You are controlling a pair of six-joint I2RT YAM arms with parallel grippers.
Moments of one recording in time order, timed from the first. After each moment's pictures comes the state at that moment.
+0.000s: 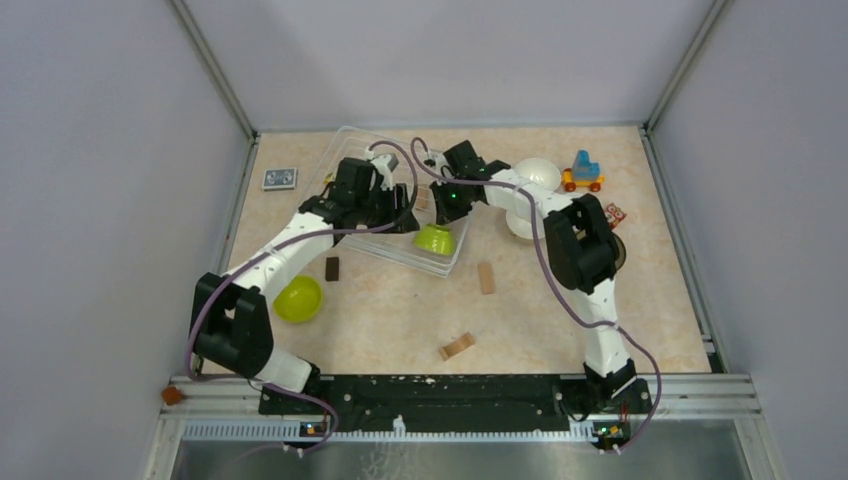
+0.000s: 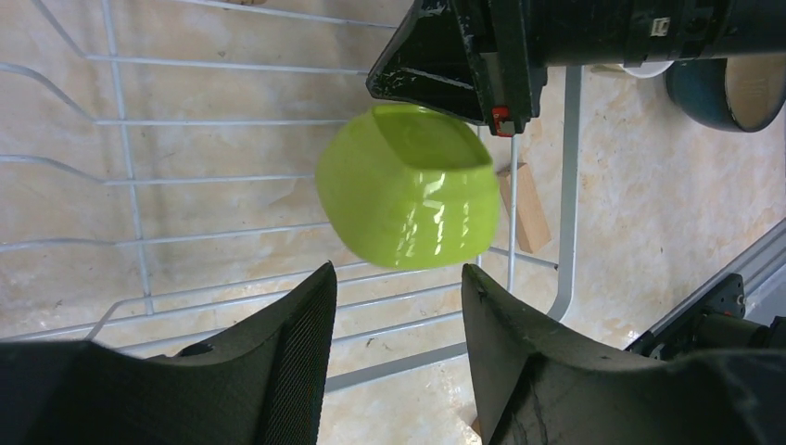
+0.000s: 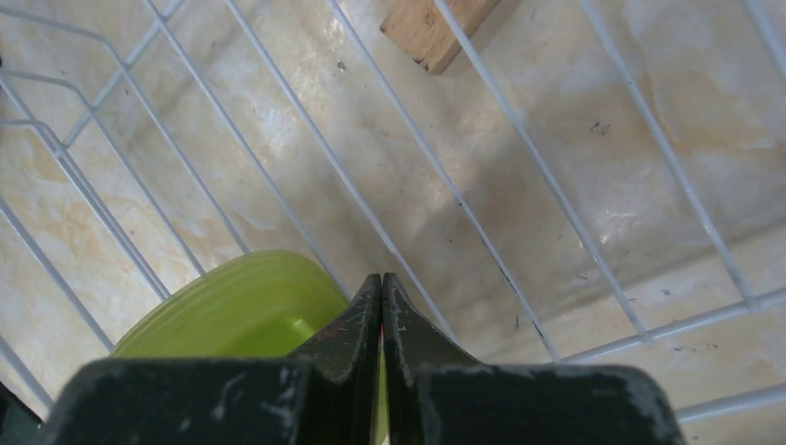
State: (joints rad) left arm -0.40 1.48 1.13 -0.39 0.32 -0.36; right arm 0.59 2.18 1.76 -0.55 -0.29 0.11
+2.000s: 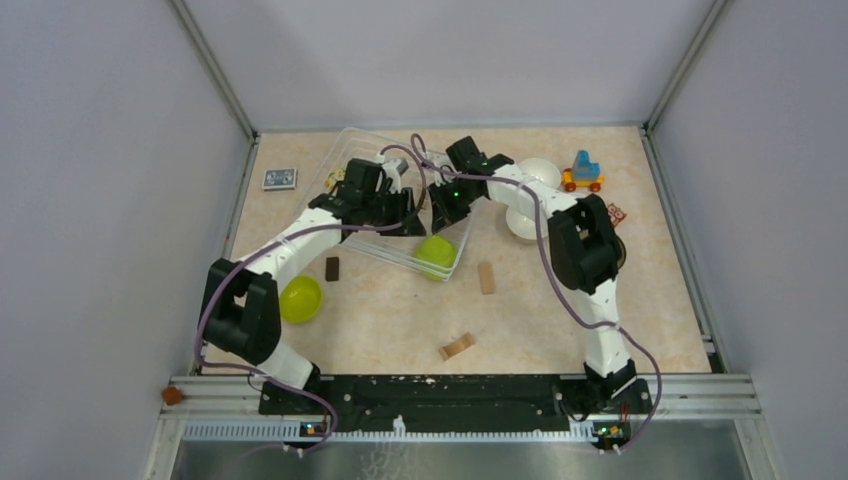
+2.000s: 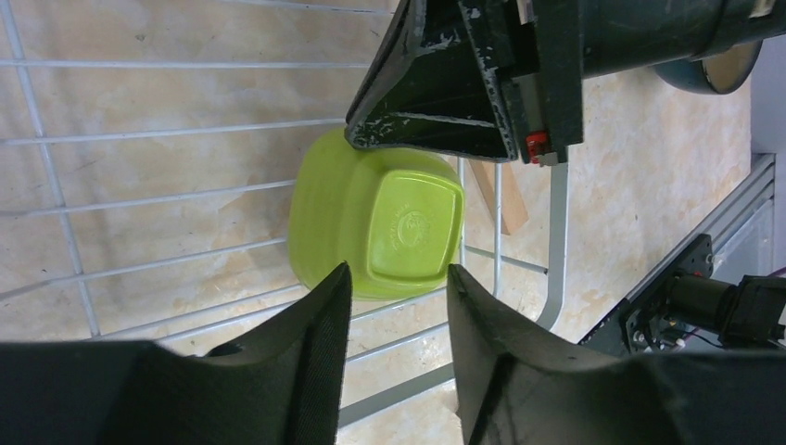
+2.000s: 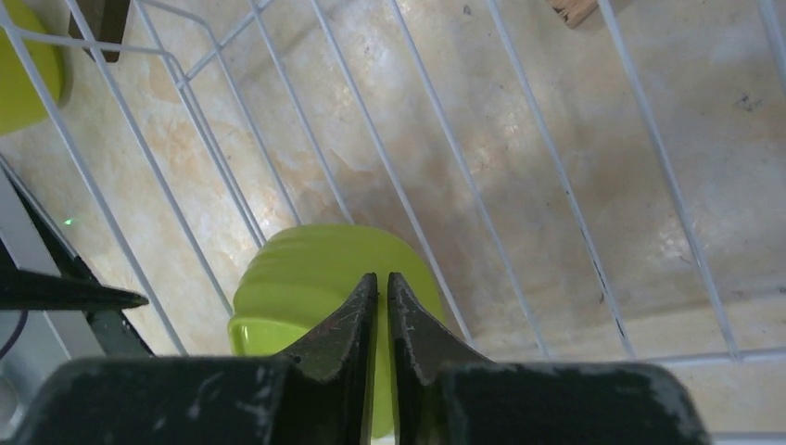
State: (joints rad) left arm -0.41 1.56 1.14 -0.37 0.44 -0.36; right arm 0.58 2.19 1.81 -0.67 -0.50 0.07
